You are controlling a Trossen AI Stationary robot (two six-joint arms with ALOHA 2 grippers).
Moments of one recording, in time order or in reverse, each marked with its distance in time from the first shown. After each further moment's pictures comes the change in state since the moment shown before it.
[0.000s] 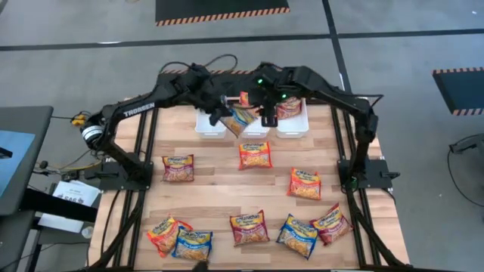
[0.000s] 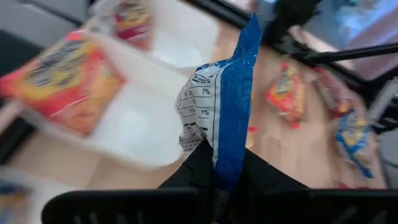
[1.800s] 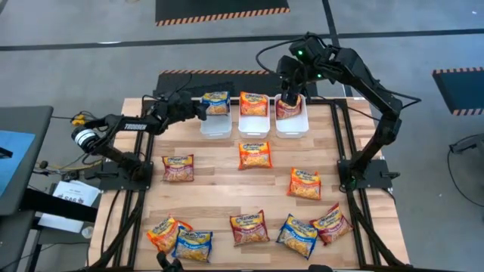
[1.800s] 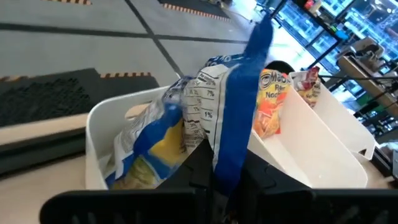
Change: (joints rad) left arm 0.201 -0.067 -0.781 1.056 -0.399 -0.461; right arm -0.166 -0.204 -0.002 0.006 -0.007 0.133
